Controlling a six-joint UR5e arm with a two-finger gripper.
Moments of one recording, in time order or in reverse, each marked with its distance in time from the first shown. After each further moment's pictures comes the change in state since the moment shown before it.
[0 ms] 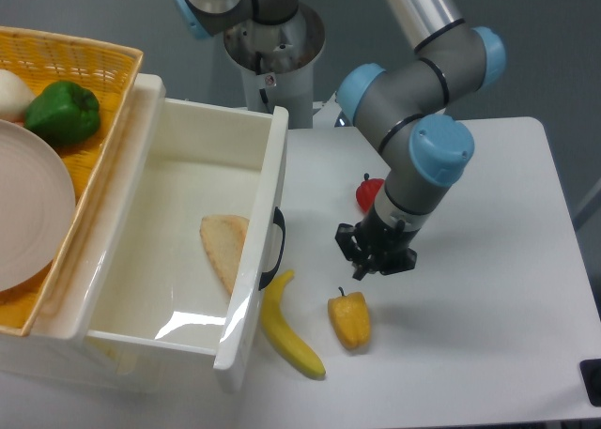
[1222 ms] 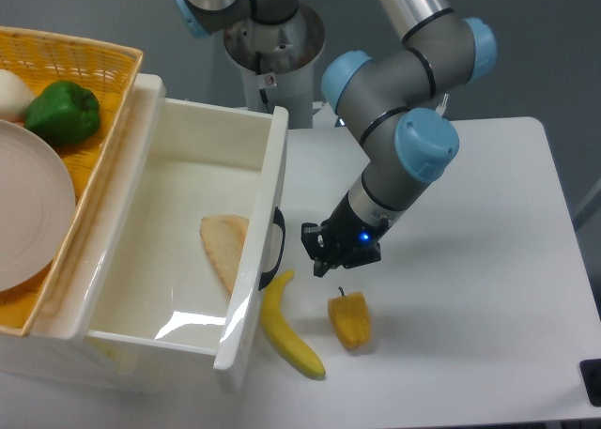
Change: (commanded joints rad) arm -0.012 0.034 0.028 -0.164 -0.109 -0.192
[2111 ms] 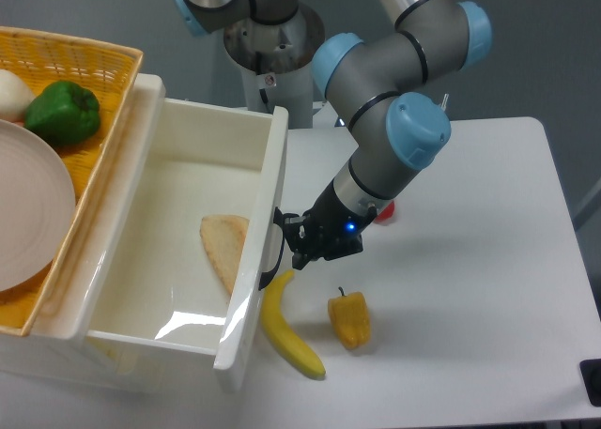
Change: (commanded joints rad) arm -0.021 0.021 0.002 -0.014 -0.038 -0.057
